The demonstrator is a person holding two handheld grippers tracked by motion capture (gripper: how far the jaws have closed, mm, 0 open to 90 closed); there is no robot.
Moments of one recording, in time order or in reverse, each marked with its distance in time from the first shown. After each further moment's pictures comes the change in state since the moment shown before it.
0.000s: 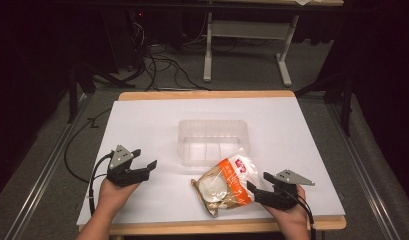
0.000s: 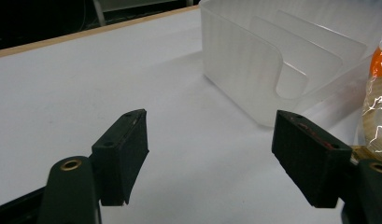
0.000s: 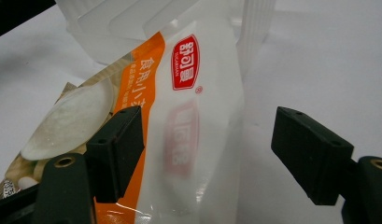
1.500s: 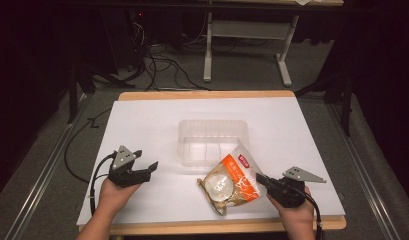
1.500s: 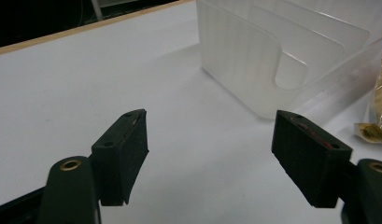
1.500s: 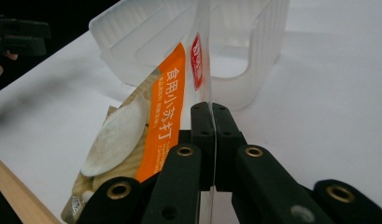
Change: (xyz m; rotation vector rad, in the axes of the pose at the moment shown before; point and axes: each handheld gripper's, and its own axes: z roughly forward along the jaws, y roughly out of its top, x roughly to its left) left arm -0.003 -0.001 0.003 0.028 -0.002 0.030; right arm -0.011 0.013 -0.019 -0.059 0.092 0.028
